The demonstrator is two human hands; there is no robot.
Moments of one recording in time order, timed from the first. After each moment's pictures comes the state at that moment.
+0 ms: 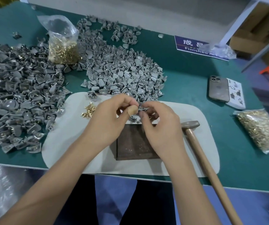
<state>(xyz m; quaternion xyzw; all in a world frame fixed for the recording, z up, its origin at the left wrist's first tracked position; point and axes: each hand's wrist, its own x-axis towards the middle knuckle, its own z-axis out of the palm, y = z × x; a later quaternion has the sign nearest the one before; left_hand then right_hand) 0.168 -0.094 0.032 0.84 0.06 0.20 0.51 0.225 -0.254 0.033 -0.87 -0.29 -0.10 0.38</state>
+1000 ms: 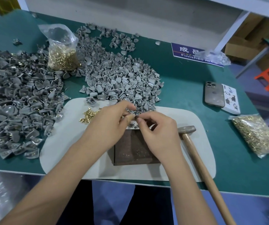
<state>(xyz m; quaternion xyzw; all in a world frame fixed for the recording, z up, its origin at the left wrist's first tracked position) 0.170 -0.095 0.041 0.92 0.09 0.13 0.37 0.232 -0.256 0.031 -0.85 -0.26 -0.05 0.45</state>
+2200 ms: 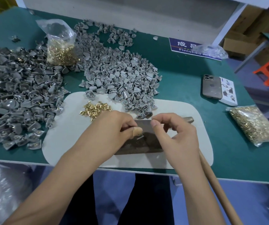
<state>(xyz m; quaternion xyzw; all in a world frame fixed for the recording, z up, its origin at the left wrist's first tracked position) 0.131 -0.114 0.059 0.92 0.07 0.06 0.39 0.188 -0.298 0.053 -0.81 -0.22 -0.05 0.54</state>
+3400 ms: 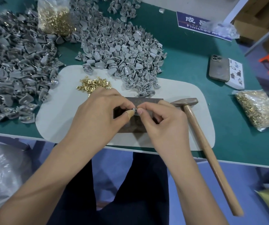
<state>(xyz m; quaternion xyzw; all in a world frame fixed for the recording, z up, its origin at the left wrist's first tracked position) 0.108 -0.118 0.035 0.91 0.07 0.18 0.35 0.170 -0.284 0.043 -0.86 -0.29 -0.05 0.41</state>
